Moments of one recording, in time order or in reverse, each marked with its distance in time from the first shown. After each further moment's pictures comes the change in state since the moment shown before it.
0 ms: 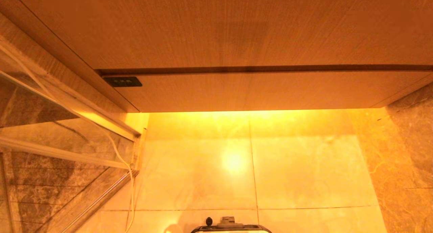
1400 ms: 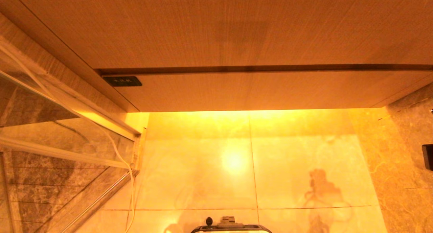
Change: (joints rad) left arm 0.000 0.000 0.000 -0.001 0.000 0.000; right arm -0.306 1.295 -0.646 -0.170 -0.197 -0.239
